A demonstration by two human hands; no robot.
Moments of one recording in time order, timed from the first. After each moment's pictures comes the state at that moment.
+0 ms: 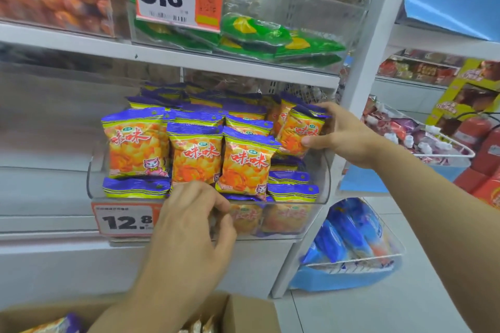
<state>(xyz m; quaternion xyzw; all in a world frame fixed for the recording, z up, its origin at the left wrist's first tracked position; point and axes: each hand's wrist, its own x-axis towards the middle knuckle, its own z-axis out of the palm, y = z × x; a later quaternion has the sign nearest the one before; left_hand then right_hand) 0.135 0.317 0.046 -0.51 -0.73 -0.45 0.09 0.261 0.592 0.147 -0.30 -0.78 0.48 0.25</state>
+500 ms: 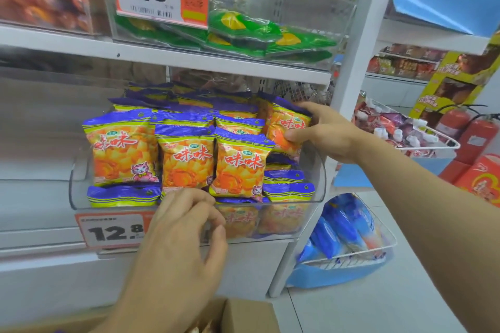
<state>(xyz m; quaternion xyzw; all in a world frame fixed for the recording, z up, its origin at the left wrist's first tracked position) 0.124 0.316 0.035 -0.54 -0.70 -0.46 0.09 0.244 0.592 0.143 -0.31 -0.78 0.49 0.23</state>
